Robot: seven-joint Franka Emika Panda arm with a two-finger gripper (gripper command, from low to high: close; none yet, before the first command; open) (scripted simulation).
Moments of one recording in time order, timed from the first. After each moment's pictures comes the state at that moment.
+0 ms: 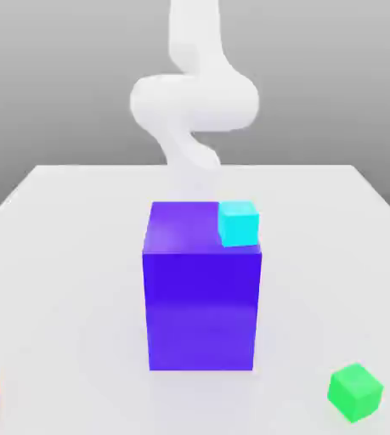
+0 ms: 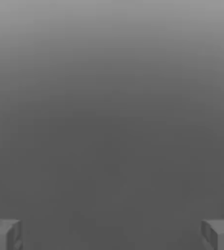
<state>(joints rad) 0.02 -0.71 0.02 -2.28 0.01 2.31 0.79</state>
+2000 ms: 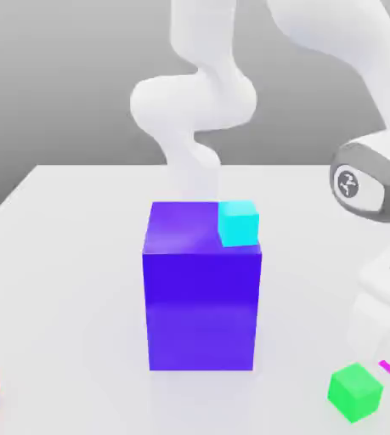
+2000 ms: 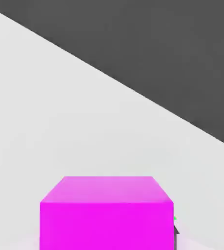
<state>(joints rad) 0.26 0.21 0.23 -2.36 -0.07 2.57 0.83</state>
